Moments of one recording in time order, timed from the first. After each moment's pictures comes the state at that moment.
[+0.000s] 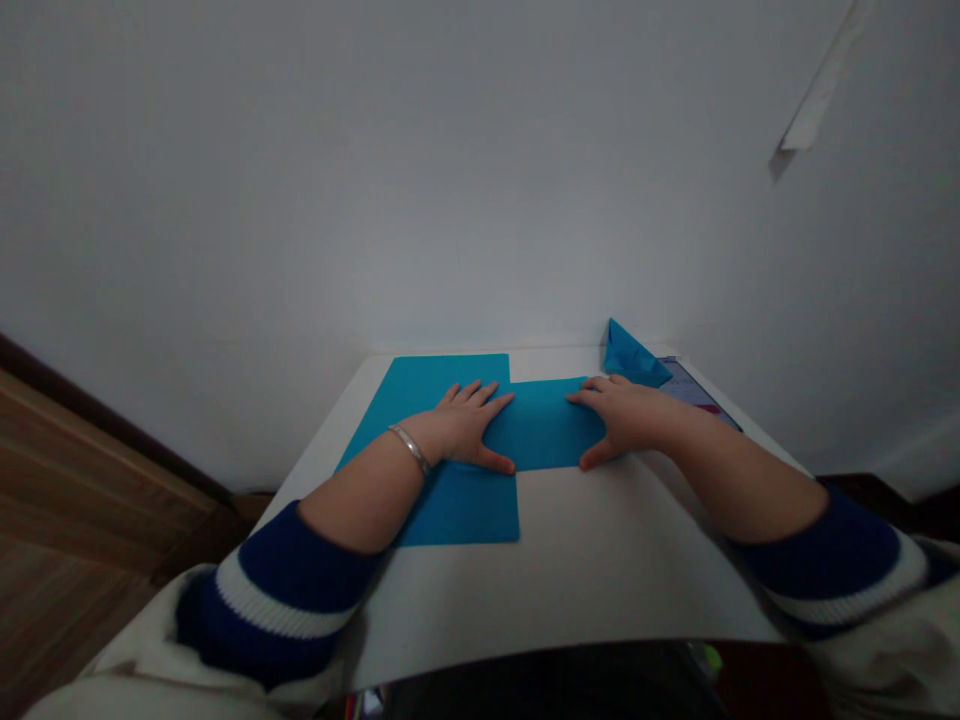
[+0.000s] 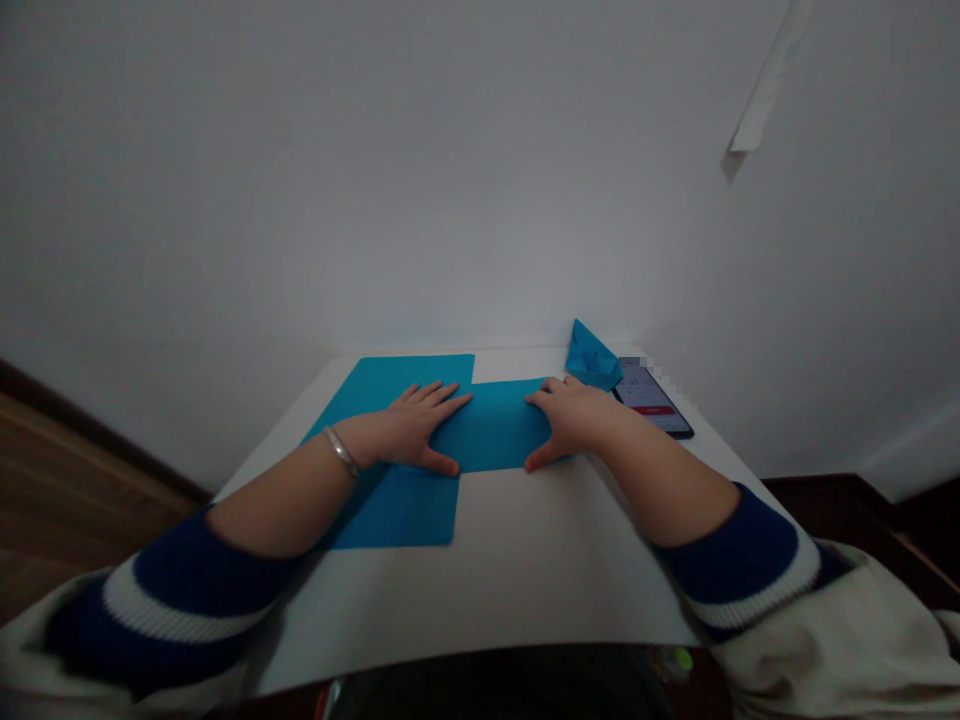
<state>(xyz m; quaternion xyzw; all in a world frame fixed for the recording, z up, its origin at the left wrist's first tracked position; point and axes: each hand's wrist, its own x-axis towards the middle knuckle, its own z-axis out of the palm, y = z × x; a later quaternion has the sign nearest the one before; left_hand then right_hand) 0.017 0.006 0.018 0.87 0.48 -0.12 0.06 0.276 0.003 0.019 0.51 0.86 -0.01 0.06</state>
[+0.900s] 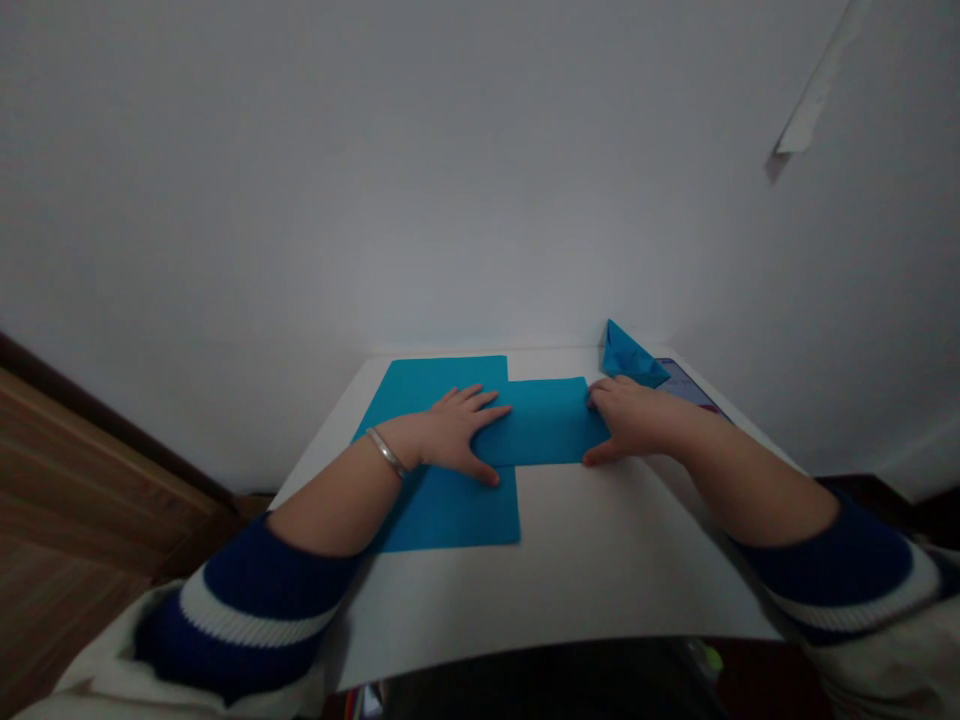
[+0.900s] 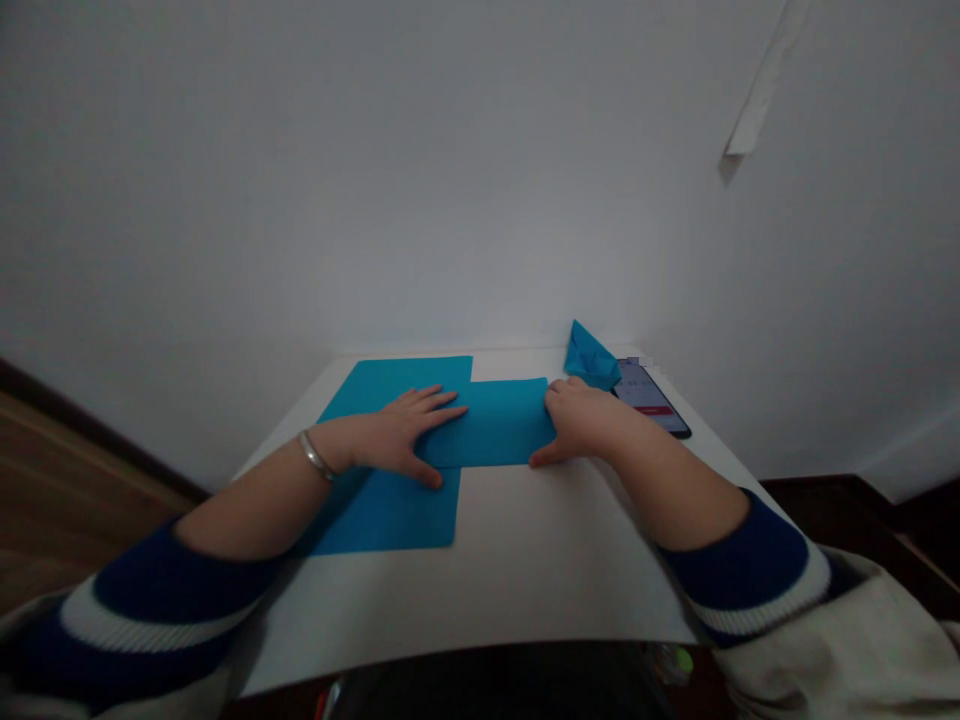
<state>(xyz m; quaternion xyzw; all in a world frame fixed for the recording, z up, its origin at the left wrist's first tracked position) 0.005 0.006 0.020 0.89 0.42 -0.13 0.08 0.284 0.003 0.017 0.51 0.86 0.00 0.04</state>
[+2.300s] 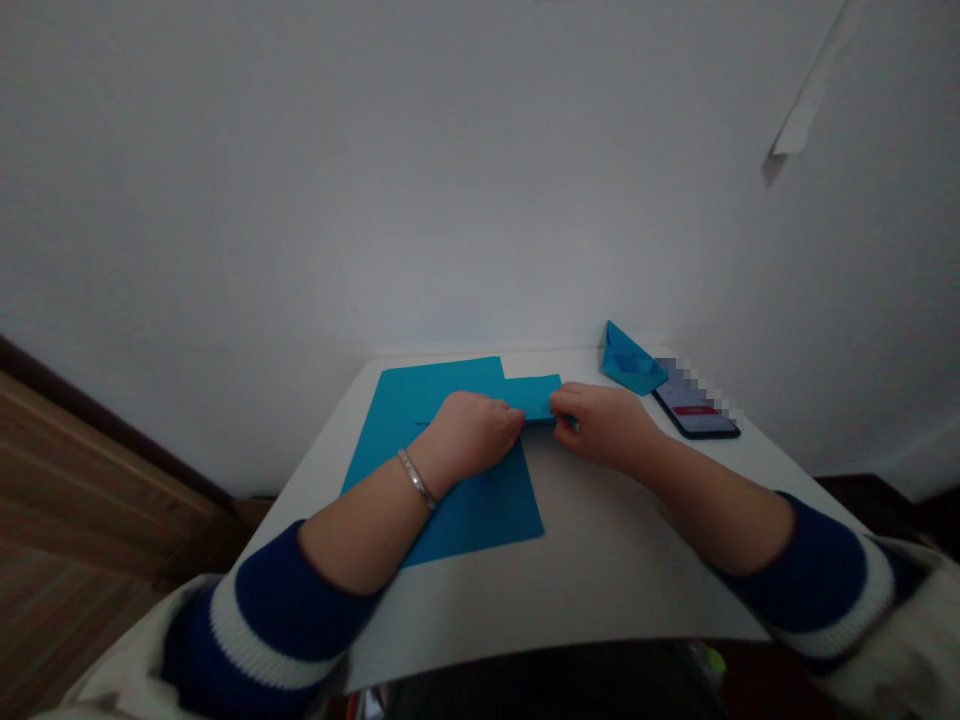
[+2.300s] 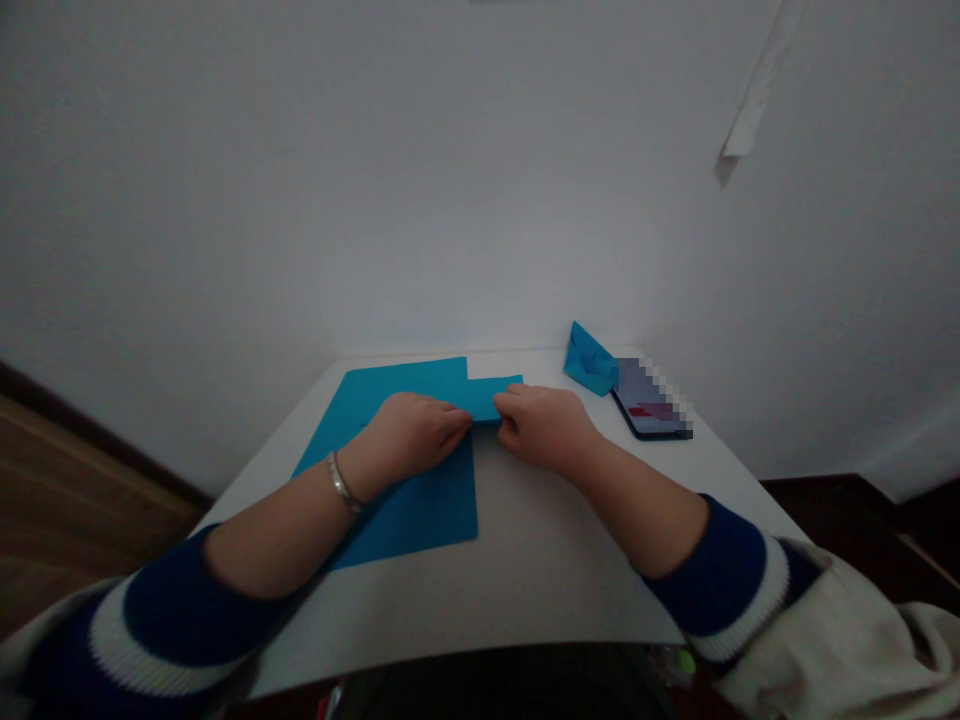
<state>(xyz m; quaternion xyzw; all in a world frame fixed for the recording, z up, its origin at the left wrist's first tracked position) 0.035 -0.016 0.040 0.91 0.39 0.04 -0.16 0.237 -0.021 0.033 0.47 0.86 0.10 -0.15</state>
